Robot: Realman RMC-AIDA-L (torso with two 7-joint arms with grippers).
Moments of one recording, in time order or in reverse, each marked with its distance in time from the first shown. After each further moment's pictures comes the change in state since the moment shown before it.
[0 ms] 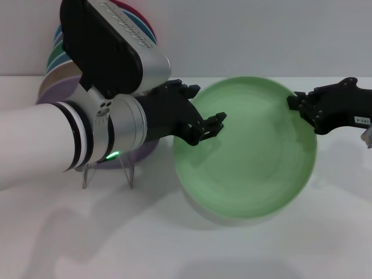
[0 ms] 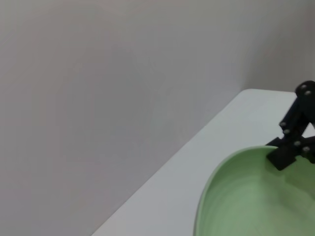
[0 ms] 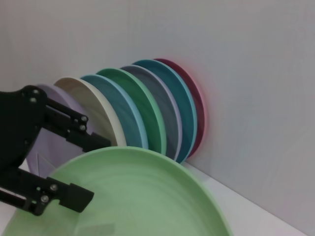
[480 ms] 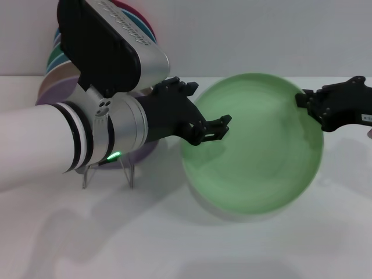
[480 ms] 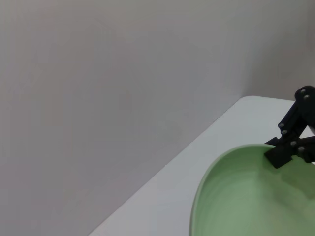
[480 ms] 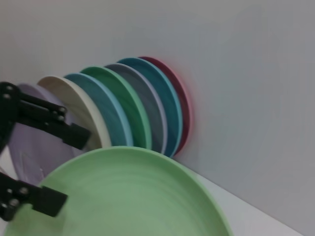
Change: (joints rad) left arm 0.009 0.001 0.005 -0.017 -0.001 0.001 -0.044; right arm 0.002 0.000 0.028 -0.013 -0.002 -0.001 -0.005
